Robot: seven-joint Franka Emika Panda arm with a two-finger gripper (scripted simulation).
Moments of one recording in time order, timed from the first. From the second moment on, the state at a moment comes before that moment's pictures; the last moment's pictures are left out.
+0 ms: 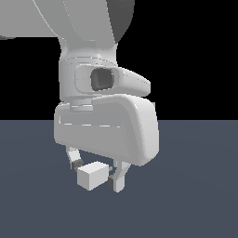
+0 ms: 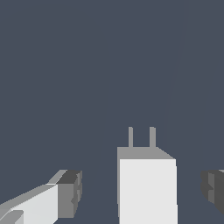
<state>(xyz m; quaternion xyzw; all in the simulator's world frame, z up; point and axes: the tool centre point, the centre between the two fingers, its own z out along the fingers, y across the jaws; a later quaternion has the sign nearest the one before) -0.111 0.040 0.015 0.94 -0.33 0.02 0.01</state>
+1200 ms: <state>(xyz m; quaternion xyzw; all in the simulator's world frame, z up) -0.101 0.029 0.021 0.95 -0.31 0.02 0.01</state>
